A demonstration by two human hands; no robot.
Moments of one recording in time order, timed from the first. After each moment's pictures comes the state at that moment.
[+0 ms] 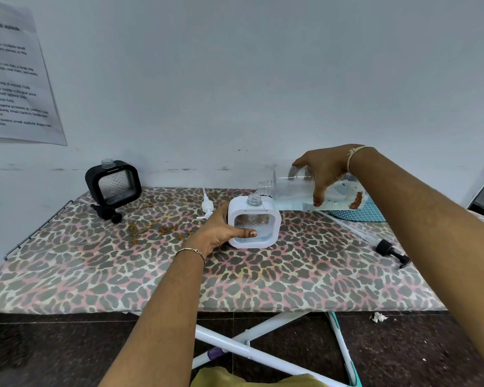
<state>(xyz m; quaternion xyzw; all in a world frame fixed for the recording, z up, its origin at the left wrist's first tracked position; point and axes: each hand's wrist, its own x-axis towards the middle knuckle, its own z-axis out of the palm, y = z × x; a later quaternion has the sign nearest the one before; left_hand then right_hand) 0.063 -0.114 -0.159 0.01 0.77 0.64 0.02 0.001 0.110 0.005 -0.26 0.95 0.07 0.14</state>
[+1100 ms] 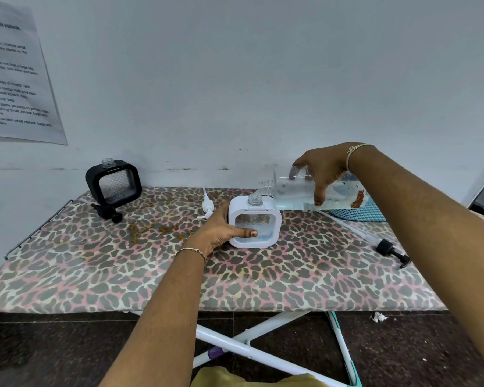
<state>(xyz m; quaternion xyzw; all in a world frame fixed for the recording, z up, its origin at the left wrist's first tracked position) 0.067 -0.113 -0.156 0.00 0.76 0.65 0.03 -0.004 0.108 0.005 -0.27 0.95 0.07 0.15</state>
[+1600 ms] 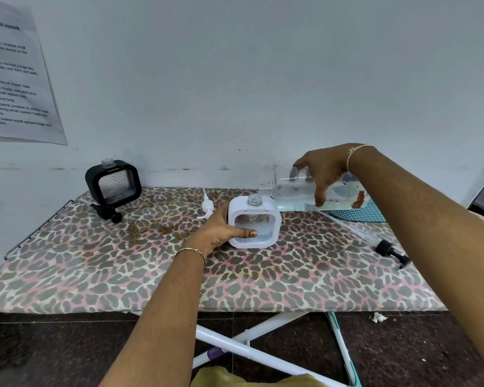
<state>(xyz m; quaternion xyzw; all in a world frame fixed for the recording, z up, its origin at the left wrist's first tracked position) 0.065 -0.113 -0.157 0.00 0.76 0.65 0.02 -0.004 0.110 0.004 -0.26 0.95 0.07 0.15</state>
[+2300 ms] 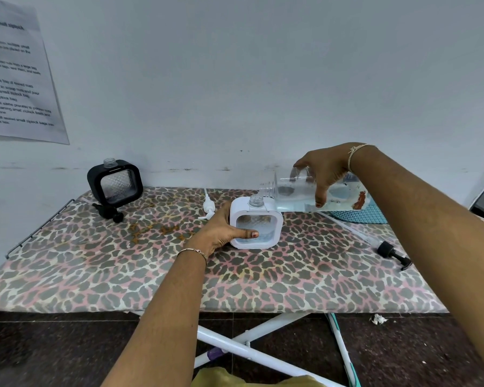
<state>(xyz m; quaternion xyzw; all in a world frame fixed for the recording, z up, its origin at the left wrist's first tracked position) 0.060 -0.117 -0.164 0.00 0.77 0.64 0.02 0.000 0.106 0.009 -0.26 0.95 0.08 0.15</state>
